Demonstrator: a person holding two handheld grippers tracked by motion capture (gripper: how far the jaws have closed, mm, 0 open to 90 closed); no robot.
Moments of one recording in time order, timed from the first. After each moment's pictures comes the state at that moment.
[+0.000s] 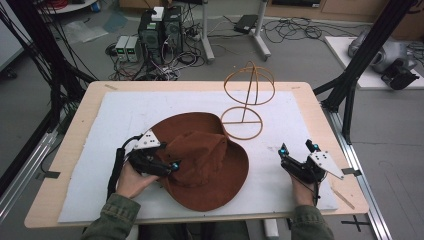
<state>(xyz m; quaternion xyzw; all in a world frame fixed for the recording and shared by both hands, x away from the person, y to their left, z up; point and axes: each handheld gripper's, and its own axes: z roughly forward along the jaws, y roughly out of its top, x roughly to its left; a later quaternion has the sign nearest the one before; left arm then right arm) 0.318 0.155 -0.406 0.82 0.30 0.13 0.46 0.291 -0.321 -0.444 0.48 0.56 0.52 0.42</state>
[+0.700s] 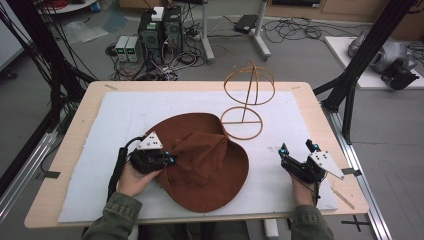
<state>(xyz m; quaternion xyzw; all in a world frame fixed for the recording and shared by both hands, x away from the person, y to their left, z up) 0.319 0.155 -0.410 0.84 0.28 0.12 0.44 0.291 -0.321 -0.443 0.48 0.56 0.53 0.42</state>
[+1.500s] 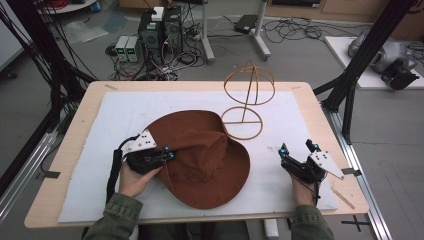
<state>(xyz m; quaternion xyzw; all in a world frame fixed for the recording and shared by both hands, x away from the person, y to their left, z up) 0.309 0.161 -0.398 0.79 0.28 0.15 0.52 0.291 -0.321 -0.443 0.48 0.56 0.53 0.42</state>
